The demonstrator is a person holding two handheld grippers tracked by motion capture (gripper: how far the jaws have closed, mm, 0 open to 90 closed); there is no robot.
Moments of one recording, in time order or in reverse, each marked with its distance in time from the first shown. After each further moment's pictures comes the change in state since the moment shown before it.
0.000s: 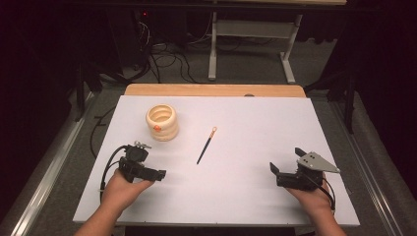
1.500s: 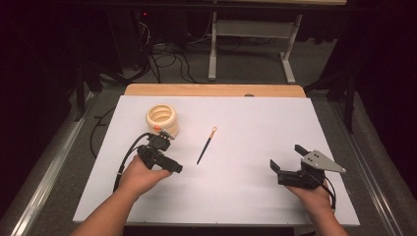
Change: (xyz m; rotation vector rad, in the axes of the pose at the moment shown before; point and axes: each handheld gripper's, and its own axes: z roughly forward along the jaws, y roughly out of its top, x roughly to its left) left arm -0.037 0.051 0.014 0.129 0.002 0.089; right arm -0.003 0.005 -0.003 -0.087 0.048 0.043
